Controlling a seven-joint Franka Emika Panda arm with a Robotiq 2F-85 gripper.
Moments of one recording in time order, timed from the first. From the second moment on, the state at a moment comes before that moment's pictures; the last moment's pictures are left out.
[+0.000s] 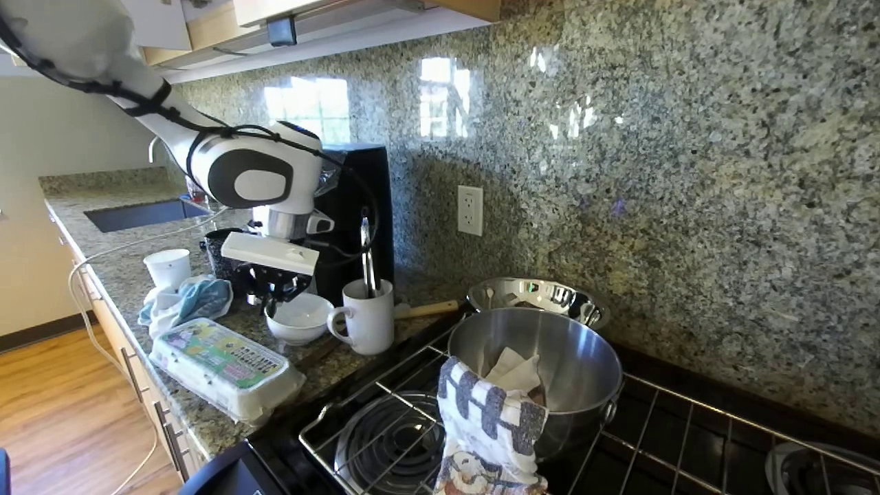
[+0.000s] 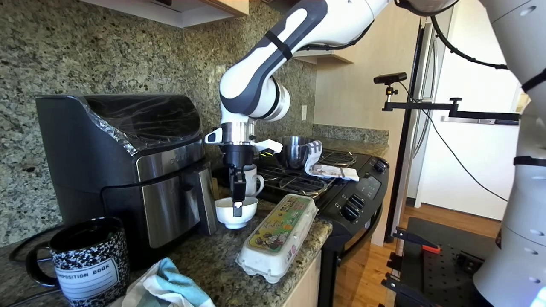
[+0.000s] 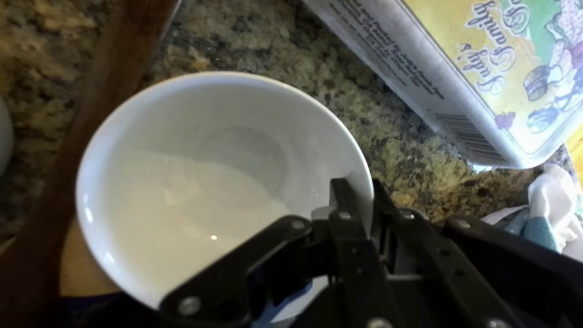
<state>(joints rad) -0.01 0.46 0.20 -1.96 0.25 2.28 -0.84</state>
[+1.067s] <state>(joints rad) -0.04 0.43 0.18 -1.94 0.24 2.27 -0.84</state>
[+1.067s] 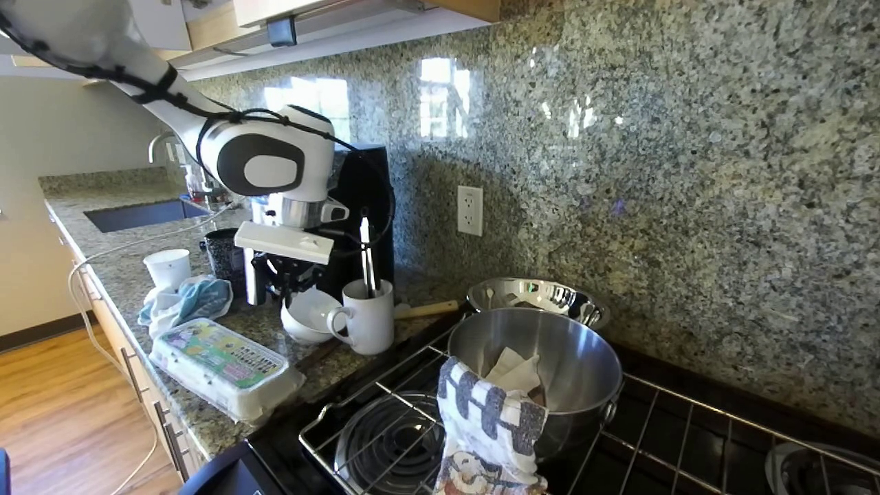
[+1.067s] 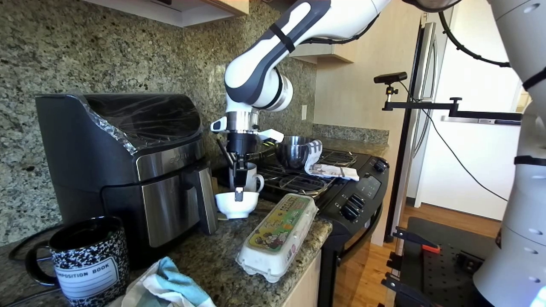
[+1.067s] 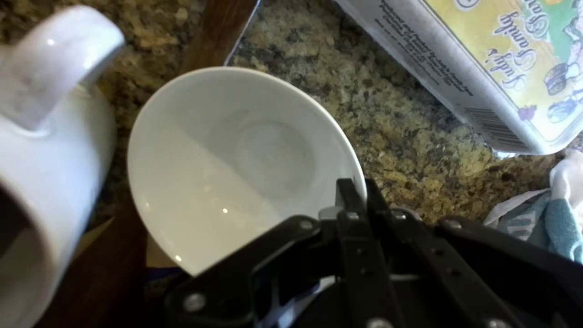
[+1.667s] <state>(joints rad) -0.05 0.41 0.18 -1.85 0.24 2.11 -0.84</state>
